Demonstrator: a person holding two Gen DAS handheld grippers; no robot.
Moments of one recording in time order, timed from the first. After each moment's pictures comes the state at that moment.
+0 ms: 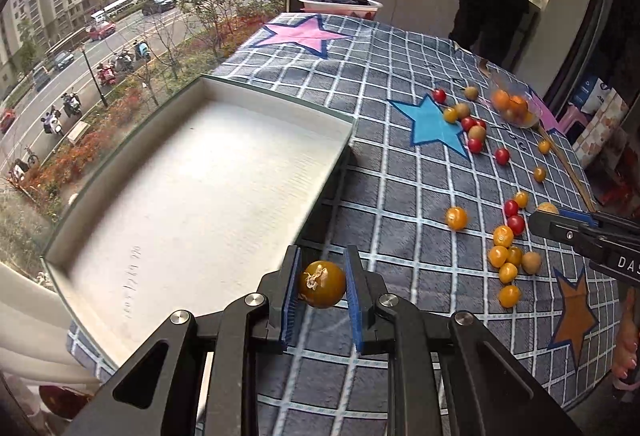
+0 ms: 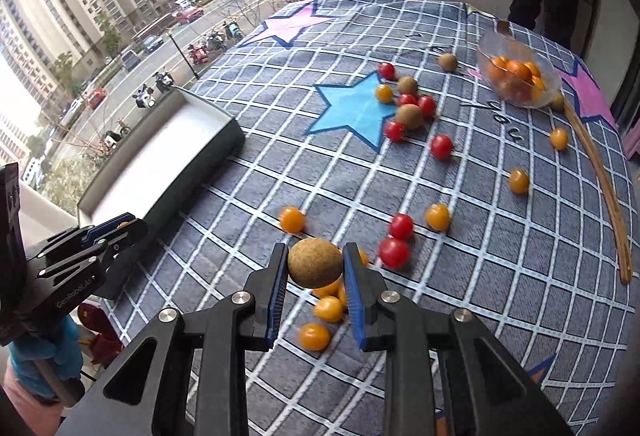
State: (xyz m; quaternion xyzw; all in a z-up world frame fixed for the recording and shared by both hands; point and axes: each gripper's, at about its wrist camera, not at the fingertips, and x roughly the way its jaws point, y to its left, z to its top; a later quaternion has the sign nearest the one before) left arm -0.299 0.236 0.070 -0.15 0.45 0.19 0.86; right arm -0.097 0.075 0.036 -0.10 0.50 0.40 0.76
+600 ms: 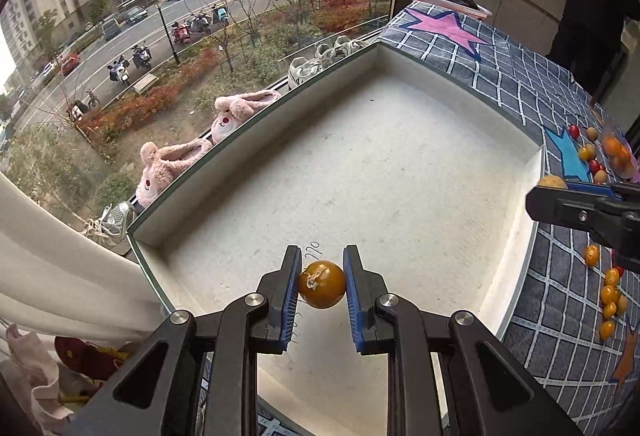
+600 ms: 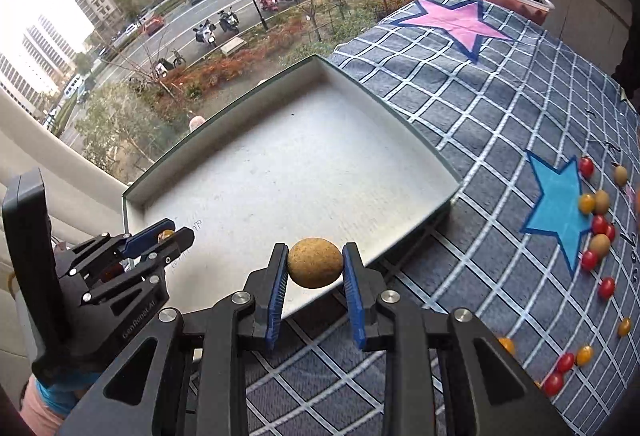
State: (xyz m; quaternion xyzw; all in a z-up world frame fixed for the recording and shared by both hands) left arm -0.334 0.348 0.027 -0.19 0.47 0.31 0.80; right arm -0.136 0.277 0.019 -0.19 0.52 0.48 0.68
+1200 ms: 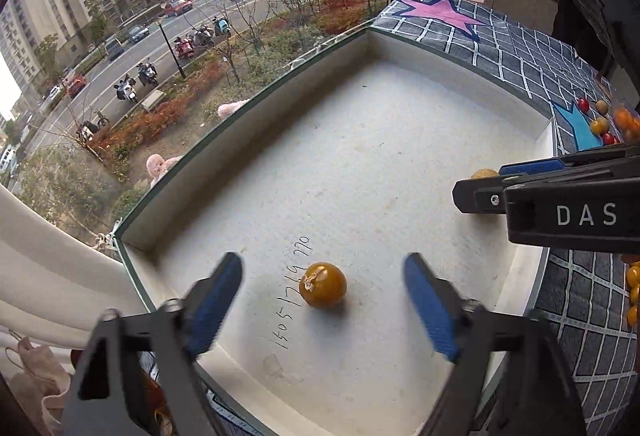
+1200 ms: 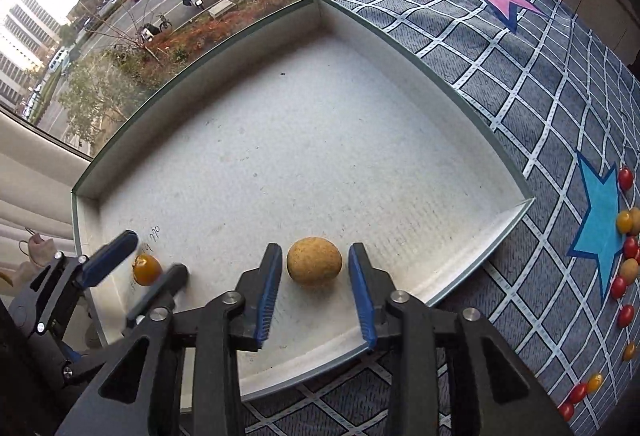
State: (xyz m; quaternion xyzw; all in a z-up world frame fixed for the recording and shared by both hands) left arm -0.328 0.330 0.017 -0.13 0.46 0.33 0.81; right arm -0.131 0.309 -0.021 -0.23 0.55 0.46 0.65
